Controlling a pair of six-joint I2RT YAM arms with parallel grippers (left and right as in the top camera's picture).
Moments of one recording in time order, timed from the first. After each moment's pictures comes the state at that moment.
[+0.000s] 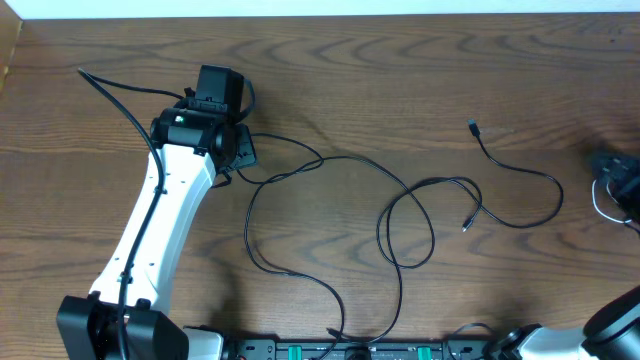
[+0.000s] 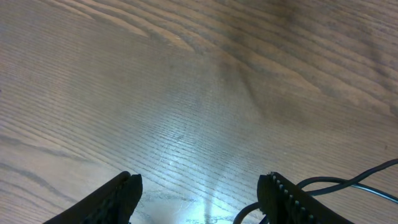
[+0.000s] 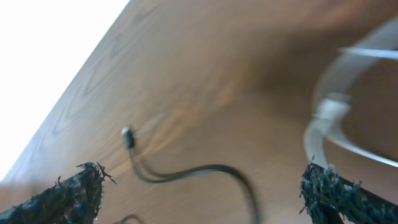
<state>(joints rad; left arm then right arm) -0.17 1.54 1.34 -1.07 -0.22 -0.43 -0.85 1.61 0.92 -0.29 -0.80 0.06</state>
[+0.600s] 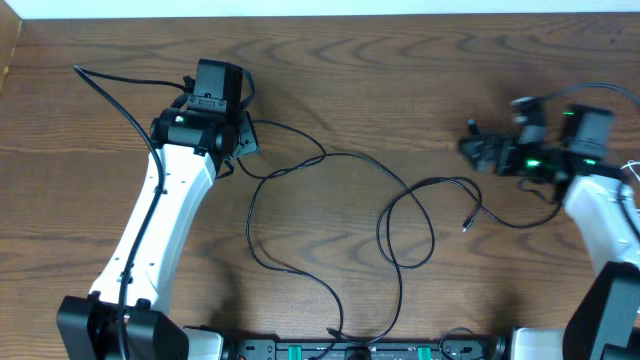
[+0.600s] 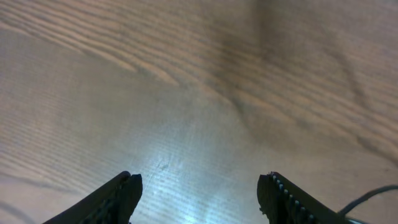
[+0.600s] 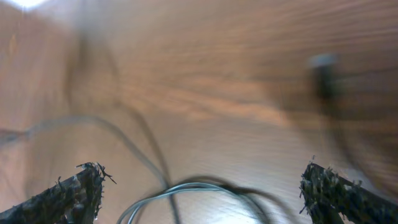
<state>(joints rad) -0.17 1.54 1.34 -0.95 -0.22 -0.44 -0.19 1.55 0.92 -0.37 -0.70 -0.02</state>
